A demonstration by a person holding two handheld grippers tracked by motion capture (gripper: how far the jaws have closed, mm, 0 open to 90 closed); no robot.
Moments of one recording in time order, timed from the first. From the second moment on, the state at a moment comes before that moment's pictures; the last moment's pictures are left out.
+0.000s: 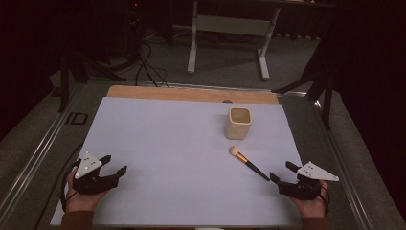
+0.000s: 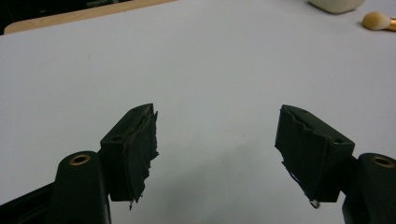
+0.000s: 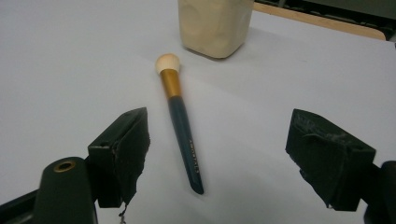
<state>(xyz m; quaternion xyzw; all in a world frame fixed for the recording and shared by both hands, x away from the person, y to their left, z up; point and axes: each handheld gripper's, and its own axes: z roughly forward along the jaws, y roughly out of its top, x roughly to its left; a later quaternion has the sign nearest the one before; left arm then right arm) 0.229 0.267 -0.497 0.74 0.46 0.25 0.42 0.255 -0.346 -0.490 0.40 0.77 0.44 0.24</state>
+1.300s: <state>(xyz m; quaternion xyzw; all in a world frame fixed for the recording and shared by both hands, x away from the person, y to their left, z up) 0.221 0.267 -0.491 0.73 0.45 0.25 0.44 0.268 -0.328 -0.450 0.36 0.80 0.44 0.22</state>
